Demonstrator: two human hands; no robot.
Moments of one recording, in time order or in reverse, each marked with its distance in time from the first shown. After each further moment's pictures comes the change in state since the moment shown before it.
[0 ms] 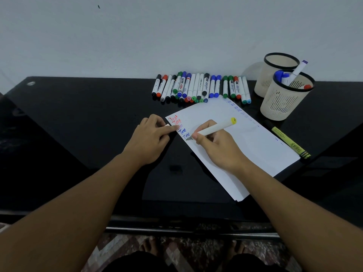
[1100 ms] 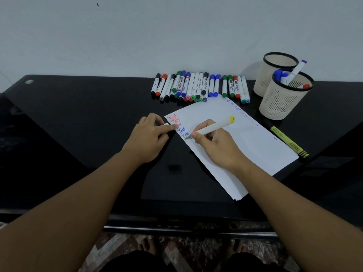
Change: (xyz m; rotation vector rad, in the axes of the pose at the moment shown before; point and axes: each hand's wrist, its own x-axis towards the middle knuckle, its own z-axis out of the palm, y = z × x) left_hand -0.001 0.000 0.000 -0.025 0.012 0.001; right_hand 0.001 0.001 0.000 -0.014 -0.002 0.007
